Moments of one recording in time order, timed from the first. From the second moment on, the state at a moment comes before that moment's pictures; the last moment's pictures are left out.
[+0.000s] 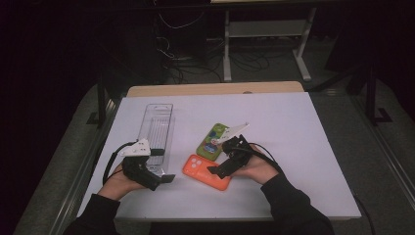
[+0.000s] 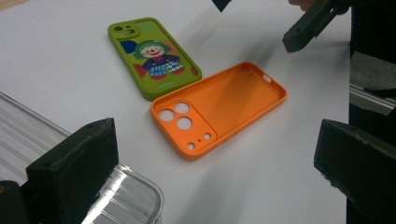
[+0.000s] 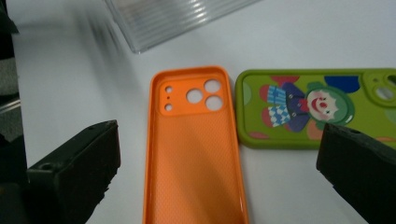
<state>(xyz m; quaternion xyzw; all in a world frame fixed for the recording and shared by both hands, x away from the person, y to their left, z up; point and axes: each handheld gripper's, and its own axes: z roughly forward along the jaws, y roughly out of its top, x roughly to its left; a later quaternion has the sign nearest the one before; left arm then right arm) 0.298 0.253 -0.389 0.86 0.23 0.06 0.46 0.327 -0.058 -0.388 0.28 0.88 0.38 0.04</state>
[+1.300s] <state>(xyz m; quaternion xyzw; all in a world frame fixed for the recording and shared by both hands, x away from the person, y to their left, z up) 0.298 0.253 -0.388 0.86 0.22 0.06 0.46 0.320 -0.032 -0.438 0.22 0.94 0.25 0.05</state>
